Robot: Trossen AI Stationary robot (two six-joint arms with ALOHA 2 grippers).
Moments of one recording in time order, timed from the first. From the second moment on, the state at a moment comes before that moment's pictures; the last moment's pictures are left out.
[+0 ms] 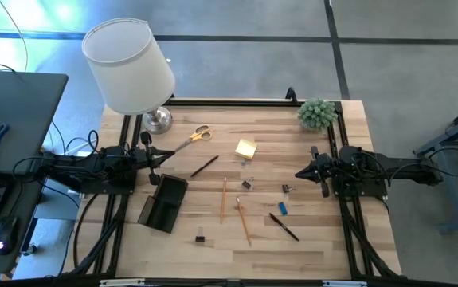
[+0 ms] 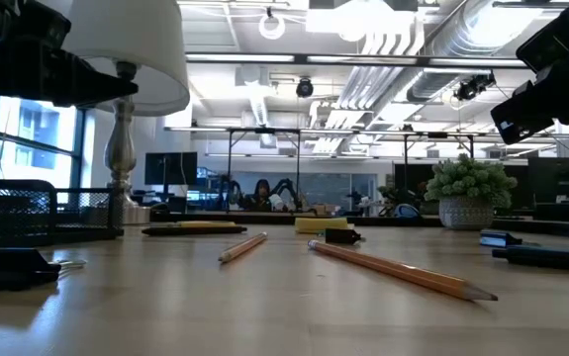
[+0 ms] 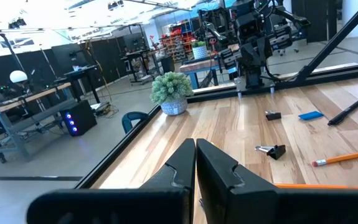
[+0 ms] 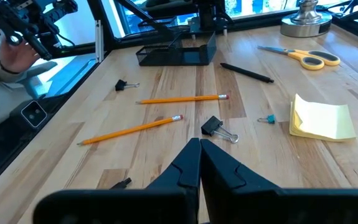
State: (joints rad) left arm 0.07 0.06 0.01 0.06 -0.32 0.26; right arm -0.04 0.10 0.13 -0.31 -0.17 0.12
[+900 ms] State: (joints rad) left arm 0.07 0.06 0.01 0.18 -0.18 0.06; right arm -0.04 0.10 0.13 -0.33 -0.12 -0.06
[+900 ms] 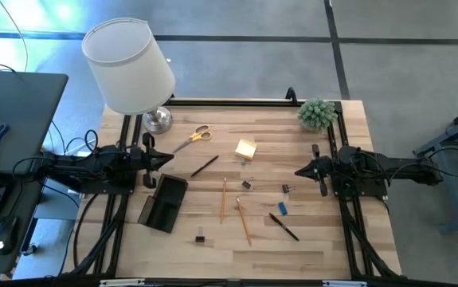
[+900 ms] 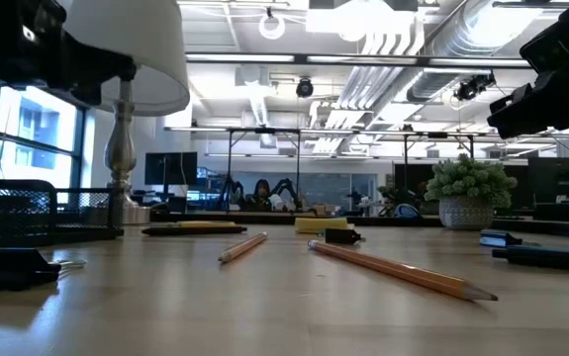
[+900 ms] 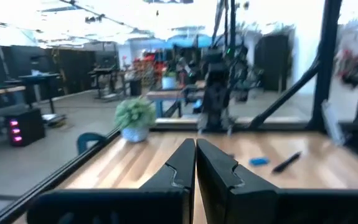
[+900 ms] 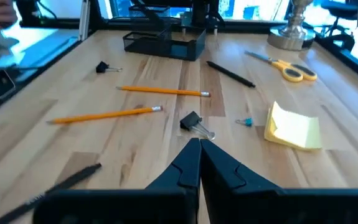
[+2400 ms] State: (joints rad) left arm 0.07 0.06 0.01 0.27 -0.10 -0.06; right arm -0.04 0.30 0.12 0.20 0.14 0.03
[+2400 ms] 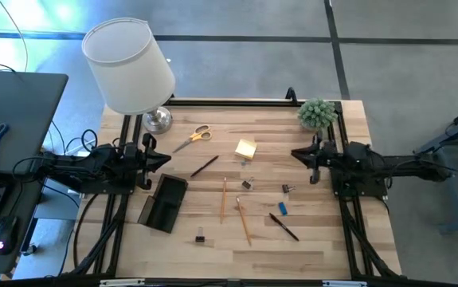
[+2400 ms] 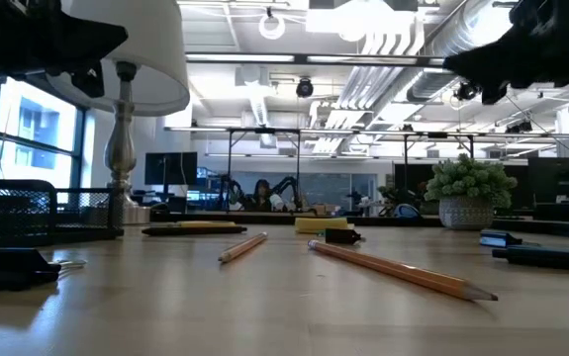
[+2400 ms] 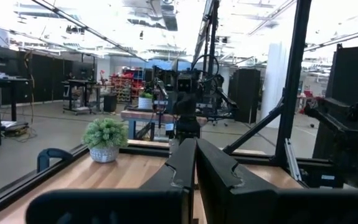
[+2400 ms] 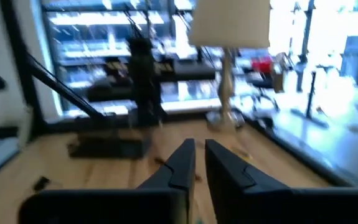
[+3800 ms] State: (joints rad) left arm 0.07 0.18 0.09 0.18 -0.02 -0.11; right arm 0.31 0.79 0.29 -0.10 0.28 0.36
